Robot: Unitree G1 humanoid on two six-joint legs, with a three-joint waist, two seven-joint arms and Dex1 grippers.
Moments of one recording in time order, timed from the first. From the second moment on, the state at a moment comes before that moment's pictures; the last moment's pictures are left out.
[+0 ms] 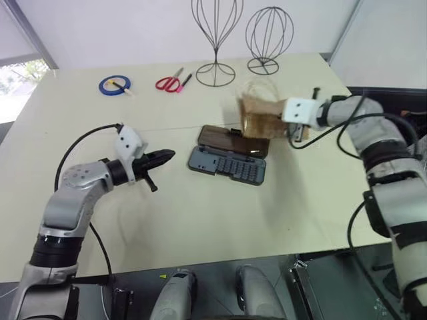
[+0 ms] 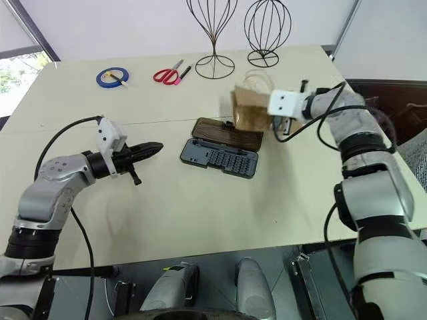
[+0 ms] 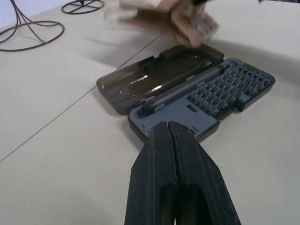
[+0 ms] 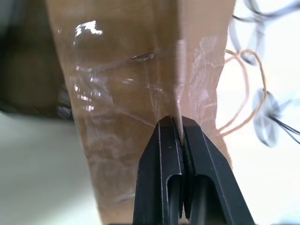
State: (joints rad) left arm -0.37 0.63 0.05 -0.12 -0.40 0.42 -0.85; right arm -1.20 -0.73 0.31 1.09 -0.38 -0.44 0.81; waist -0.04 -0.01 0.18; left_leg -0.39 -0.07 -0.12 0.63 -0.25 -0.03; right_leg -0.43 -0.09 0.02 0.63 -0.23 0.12
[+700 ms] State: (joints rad) left arm -0.40 0.58 0.00 -0.05 -0.37 0.38 -0.88; right arm -0.97 -0.93 0.28 0.86 -0.52 -0.11 0.64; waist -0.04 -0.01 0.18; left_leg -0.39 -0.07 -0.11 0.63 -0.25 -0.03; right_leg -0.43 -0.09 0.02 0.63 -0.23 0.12
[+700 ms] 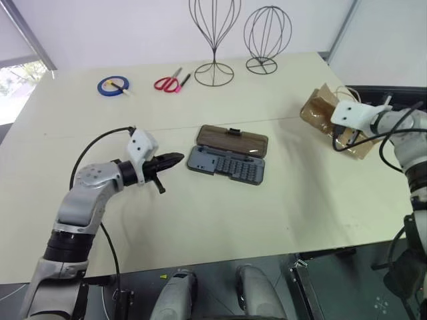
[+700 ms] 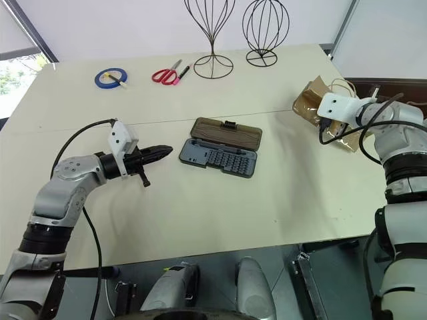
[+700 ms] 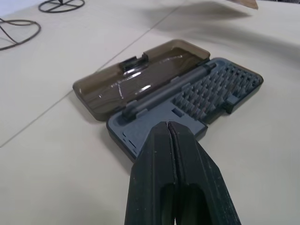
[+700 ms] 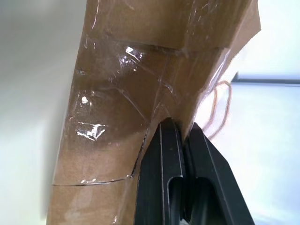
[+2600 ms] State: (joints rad) left arm -0.35 0.60 0.01 -0.13 -0.38 0.43 -0.85; right arm -0.89 -0.40 0.02 0.54 -0.07 0.73 0.43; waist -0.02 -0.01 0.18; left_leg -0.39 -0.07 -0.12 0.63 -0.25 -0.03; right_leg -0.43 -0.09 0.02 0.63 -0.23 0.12
